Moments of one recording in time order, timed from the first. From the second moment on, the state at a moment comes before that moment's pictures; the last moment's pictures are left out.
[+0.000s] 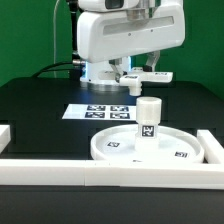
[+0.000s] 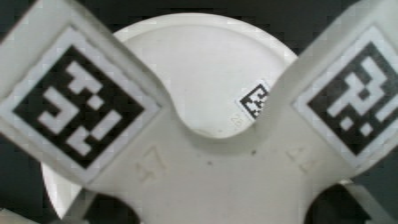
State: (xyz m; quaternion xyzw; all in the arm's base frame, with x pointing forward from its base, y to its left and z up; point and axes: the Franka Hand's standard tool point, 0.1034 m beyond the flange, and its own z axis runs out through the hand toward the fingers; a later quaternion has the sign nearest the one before) arm 0.524 0.015 0.123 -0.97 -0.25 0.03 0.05
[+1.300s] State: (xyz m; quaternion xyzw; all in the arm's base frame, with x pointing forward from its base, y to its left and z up) arm 0.561 0.038 0.135 -0.96 -0.28 0.02 0.05
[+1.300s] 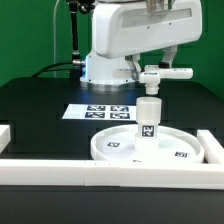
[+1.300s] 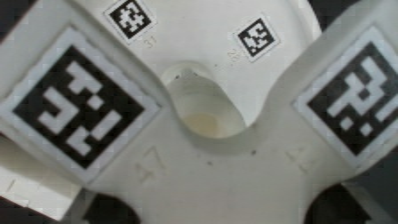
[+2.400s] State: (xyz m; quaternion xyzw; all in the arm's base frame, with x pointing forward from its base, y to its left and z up) arm 0.554 0.033 0.110 -0.96 -0.28 0.03 0.05
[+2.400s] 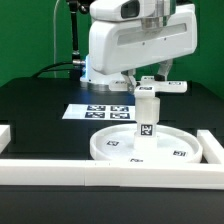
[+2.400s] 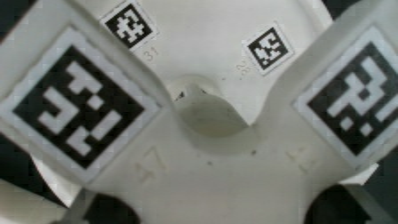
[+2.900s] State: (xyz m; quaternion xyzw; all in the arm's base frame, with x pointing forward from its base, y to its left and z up) arm 0.553 0.034 0.104 -0.96 -0.28 0.03 0.05
